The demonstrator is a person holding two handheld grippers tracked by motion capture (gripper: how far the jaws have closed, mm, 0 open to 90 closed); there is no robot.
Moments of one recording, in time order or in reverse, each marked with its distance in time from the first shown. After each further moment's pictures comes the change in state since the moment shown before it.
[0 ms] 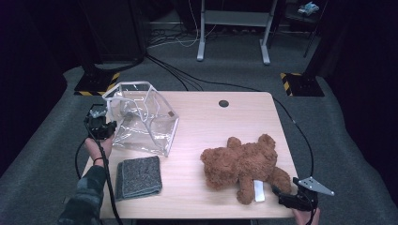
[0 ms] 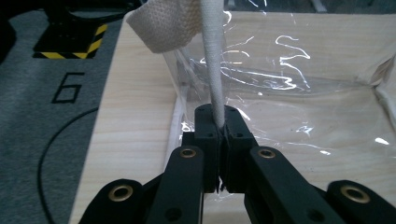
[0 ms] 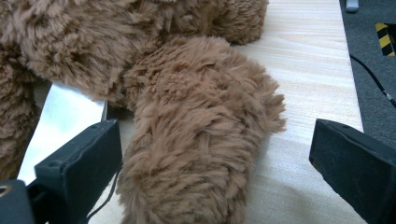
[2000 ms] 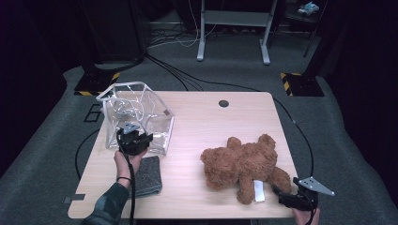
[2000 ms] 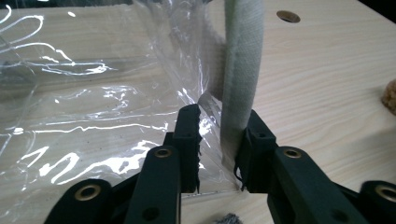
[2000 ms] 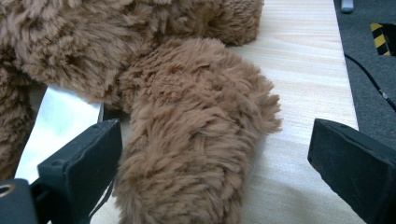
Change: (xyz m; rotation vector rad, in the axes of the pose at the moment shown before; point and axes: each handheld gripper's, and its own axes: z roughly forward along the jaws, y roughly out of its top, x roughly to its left) left arm -0.118 -0.024 -0.039 -0.014 -0.275 0.078; right arm 0.000 0.000 0.000 -0.007 -0.011 0.013
